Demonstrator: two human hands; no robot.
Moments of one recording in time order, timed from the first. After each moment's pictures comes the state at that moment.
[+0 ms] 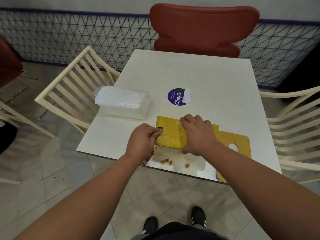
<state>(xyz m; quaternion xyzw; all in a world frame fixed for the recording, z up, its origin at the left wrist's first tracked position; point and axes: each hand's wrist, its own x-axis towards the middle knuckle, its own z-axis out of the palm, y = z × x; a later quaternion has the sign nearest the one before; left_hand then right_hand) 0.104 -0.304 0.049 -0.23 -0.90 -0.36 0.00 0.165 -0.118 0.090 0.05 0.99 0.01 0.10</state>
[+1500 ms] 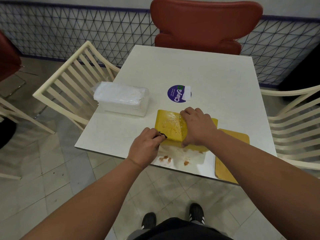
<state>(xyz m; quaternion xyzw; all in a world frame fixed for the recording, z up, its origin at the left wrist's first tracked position) 0.116 -0.306 0.010 -0.41 -0.86 -0.25 0.16 0.148 -0.104 0.092 0.03 0.99 0.00 0.13</state>
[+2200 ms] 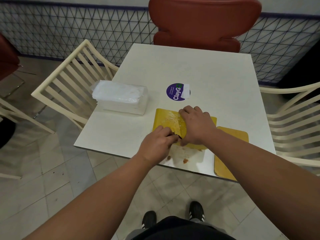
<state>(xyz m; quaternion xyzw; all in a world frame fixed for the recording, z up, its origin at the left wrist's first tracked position) 0.128 -0.275 0.024 -0.46 -0.85 -0.22 0.12 0.151 -0.105 0.089 0.03 0.99 0.01 0.11</state>
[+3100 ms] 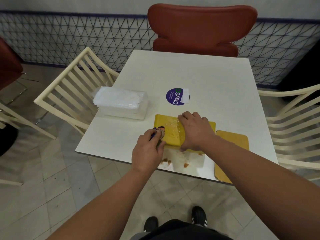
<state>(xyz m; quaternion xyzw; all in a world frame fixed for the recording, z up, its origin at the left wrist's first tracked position) 0.144 -0.290 0.021 -0.23 -0.93 -0.27 0.12 0.155 -0.107 0.088 0.03 0.99 0.01 0.11</state>
